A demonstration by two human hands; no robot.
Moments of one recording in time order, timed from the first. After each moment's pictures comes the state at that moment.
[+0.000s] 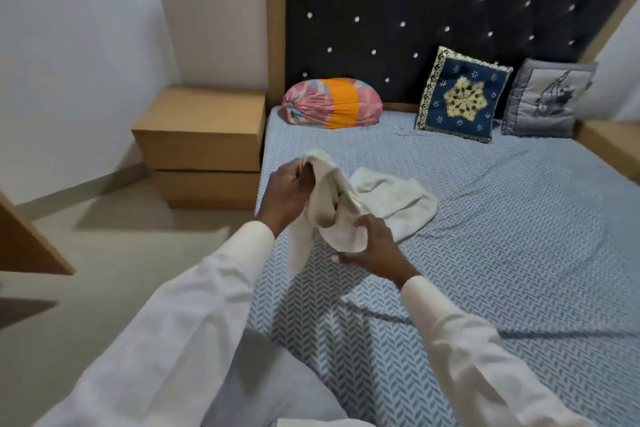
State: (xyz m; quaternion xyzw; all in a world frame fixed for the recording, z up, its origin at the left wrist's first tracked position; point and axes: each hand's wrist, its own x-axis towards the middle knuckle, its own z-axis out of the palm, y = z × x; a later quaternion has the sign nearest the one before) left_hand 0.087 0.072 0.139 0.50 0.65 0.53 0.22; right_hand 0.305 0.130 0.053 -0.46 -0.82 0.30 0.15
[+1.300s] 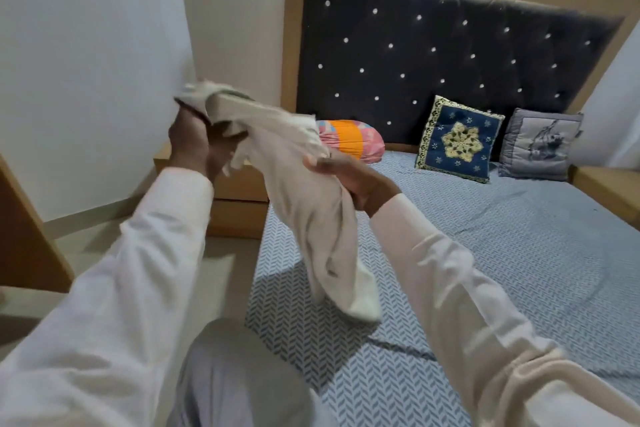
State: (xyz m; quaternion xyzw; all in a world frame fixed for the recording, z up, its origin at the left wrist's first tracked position) left_hand -0.033 0.031 0.267 0.15 0.33 0.85 0.38; right_hand 0.215 0.102 0.257 -0.17 -0.67 0.70 0.16
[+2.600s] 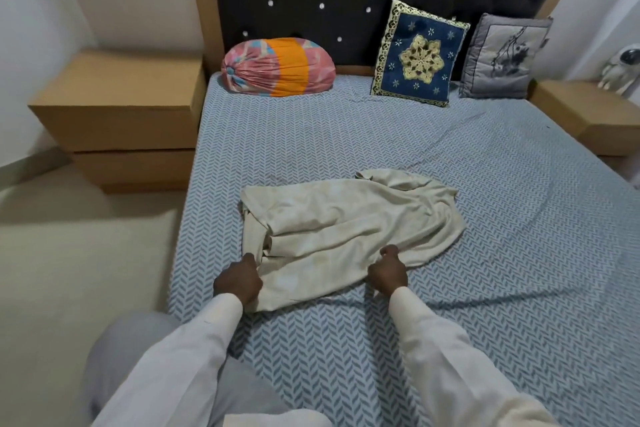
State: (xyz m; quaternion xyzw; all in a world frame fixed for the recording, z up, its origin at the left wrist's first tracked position) left_hand 0.165 0.069 -0.053 0.45 0.85 0.03 0.26; right_hand 0.450 0.188 -0.078 -0.74 -0.54 0.37 0.12
